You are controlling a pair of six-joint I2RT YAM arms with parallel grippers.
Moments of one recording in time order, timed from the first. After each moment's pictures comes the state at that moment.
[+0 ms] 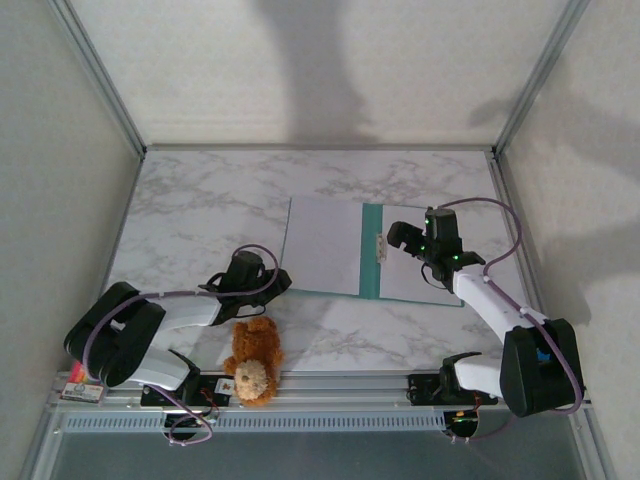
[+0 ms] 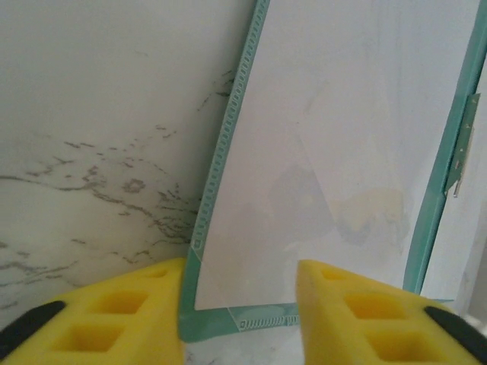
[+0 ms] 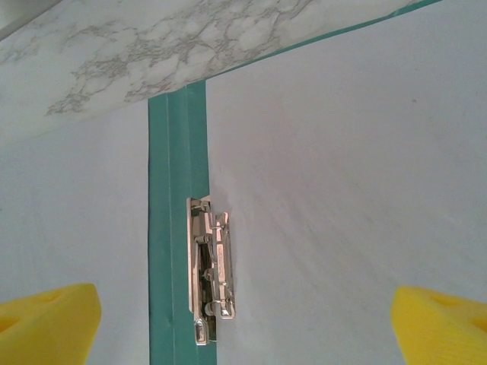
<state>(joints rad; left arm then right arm) -0.53 1.43 0.41 0.26 0.18 -1.10 0.26 1.24 0.69 -0.19 0.01 0.54</state>
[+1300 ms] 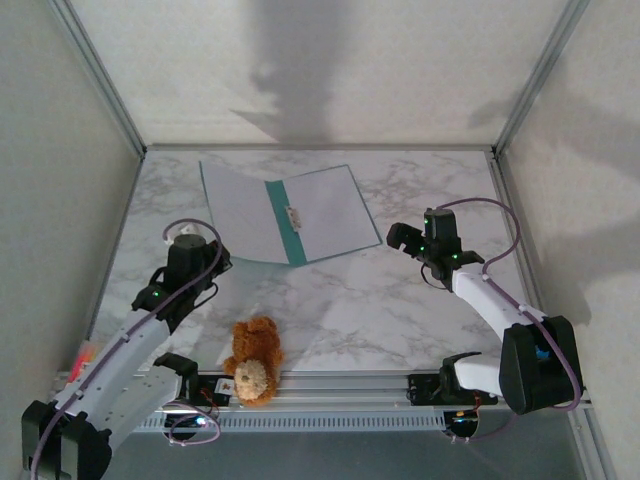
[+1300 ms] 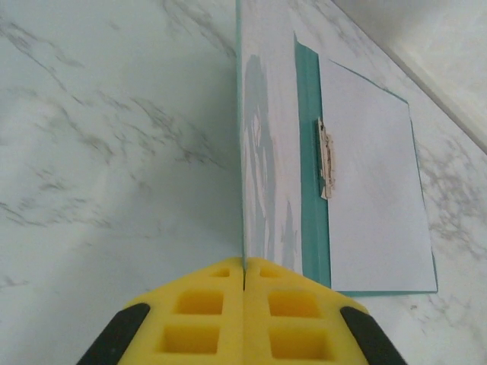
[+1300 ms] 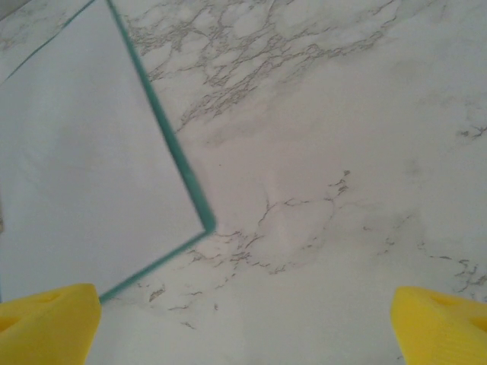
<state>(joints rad) -0.28 0.85 0.59 -0.36 -0.14 -0.80 0.26 1.25 0.69 -0.20 0.00 0.54</state>
